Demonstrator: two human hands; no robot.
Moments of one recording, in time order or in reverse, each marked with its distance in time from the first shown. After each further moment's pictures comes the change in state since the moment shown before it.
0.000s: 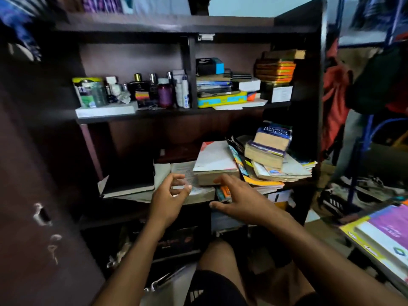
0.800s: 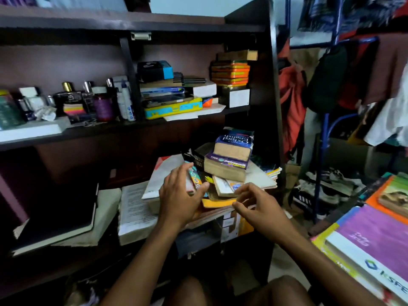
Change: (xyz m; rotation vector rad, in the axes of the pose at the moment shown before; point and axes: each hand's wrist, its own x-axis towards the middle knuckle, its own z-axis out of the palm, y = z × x) left_hand 0.076 0.042 0.148 0.334 -0.022 0.296; right_hand -0.025 0.137 -0.033 0.396 0.351 0.313
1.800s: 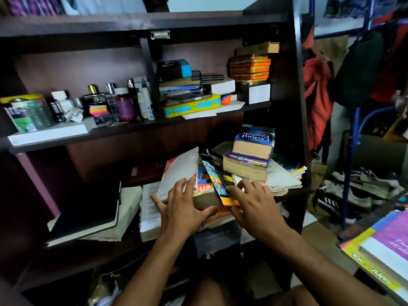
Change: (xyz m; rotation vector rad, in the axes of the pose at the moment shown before) left_hand -0.017 -0.037 -0.013 0.456 -0.191 -0.161; right_hand 0.026 -0.006 0.056 -0.735 0.076 -0.373
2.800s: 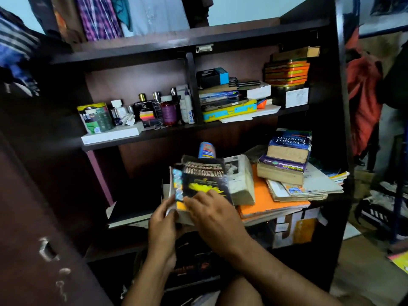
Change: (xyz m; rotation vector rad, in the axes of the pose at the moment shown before) left_hand -0.071 -0.079 -0.065 -1.340 0.269 -0.471; right_hand 0.018 -0.166 -0.006 0.272 0.274 -0.423
